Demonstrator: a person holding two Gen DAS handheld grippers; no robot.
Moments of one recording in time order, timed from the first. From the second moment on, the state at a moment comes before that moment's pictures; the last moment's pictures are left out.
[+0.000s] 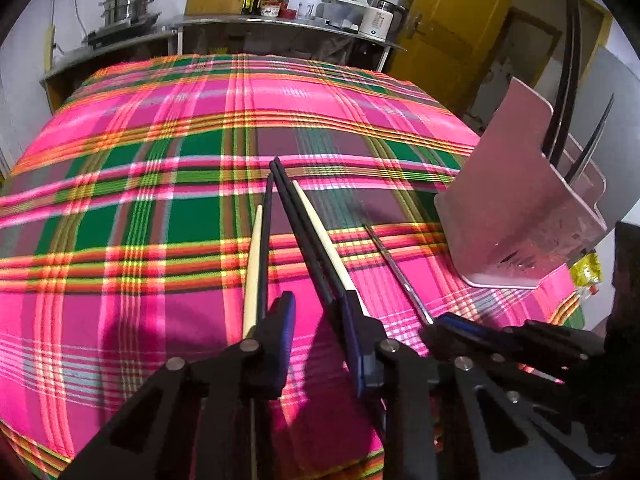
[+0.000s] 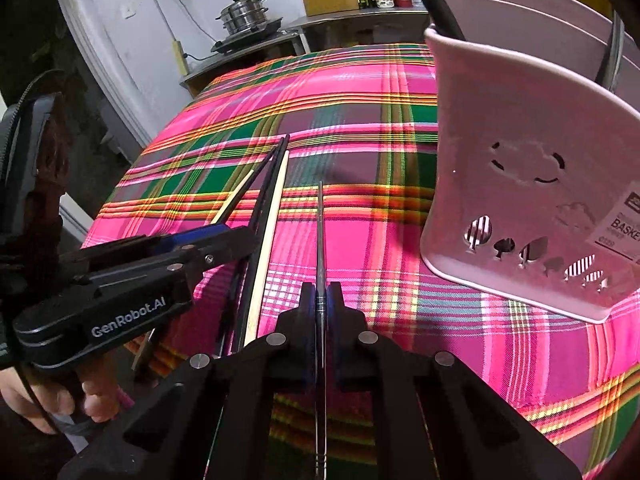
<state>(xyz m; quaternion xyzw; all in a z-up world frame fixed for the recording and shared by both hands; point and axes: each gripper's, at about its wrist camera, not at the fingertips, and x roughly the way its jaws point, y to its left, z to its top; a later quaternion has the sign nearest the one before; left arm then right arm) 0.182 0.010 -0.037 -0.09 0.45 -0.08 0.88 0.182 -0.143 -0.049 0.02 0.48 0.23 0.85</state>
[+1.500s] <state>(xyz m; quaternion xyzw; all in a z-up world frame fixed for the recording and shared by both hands) 0.189 0.003 -0.033 -0.02 0.49 -0.10 0.87 0.193 -0.132 -0.048 -0.01 0.49 0.21 0.84</state>
